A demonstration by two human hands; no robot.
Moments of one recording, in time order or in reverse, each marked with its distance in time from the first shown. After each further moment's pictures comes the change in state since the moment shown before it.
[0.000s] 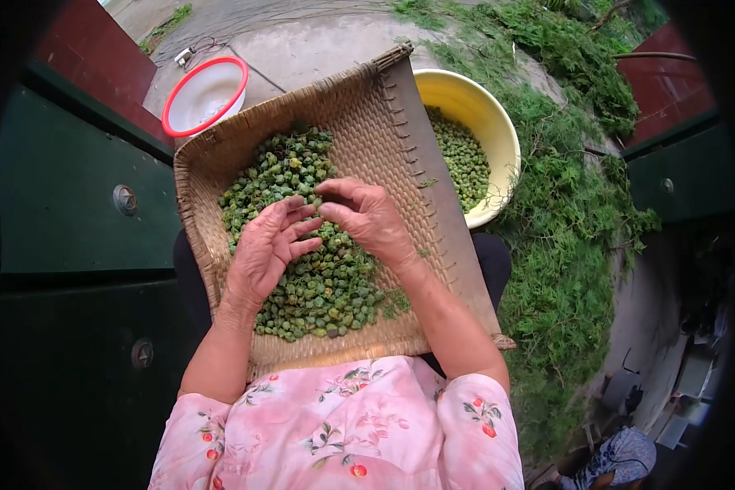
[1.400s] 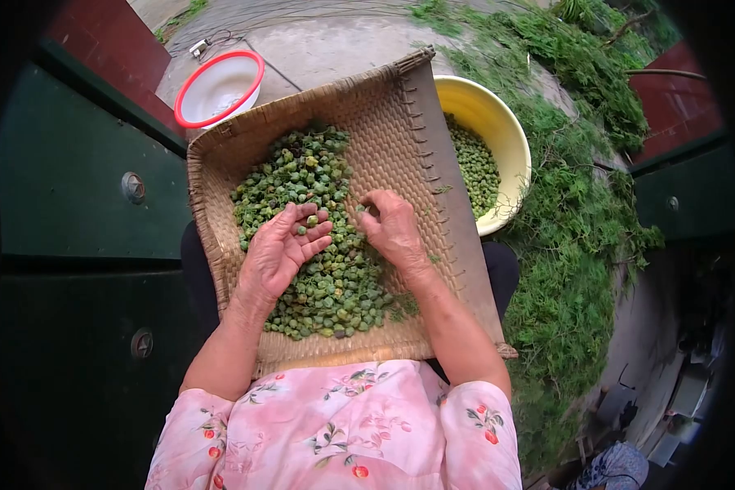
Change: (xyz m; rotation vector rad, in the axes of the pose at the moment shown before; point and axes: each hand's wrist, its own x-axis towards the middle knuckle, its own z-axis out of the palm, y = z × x) left_hand 0.002 -0.009 -0.013 -0.123 0.058 -0.032; right_hand -0.002 0.036 -0.005 -0.523 0.052 -0.050
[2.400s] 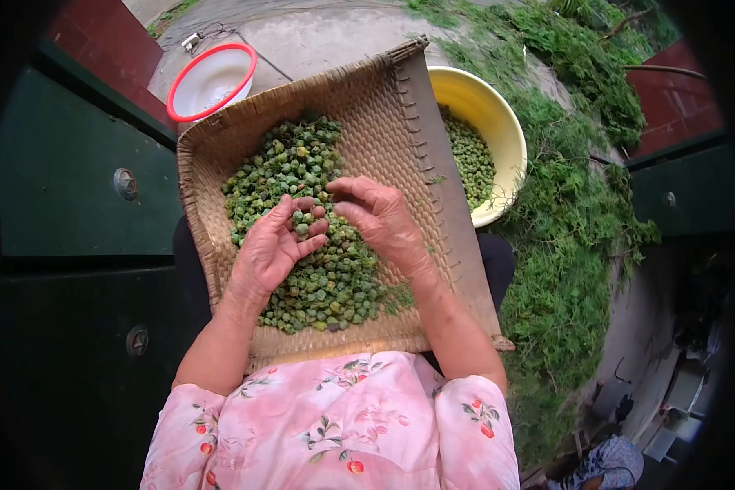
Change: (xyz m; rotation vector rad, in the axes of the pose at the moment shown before) left_hand -0.001 -0.002 0.004 -0.019 0.026 -0.090; right_hand -0.005 -0.042 -0.020 0.456 -0.112 -0.025
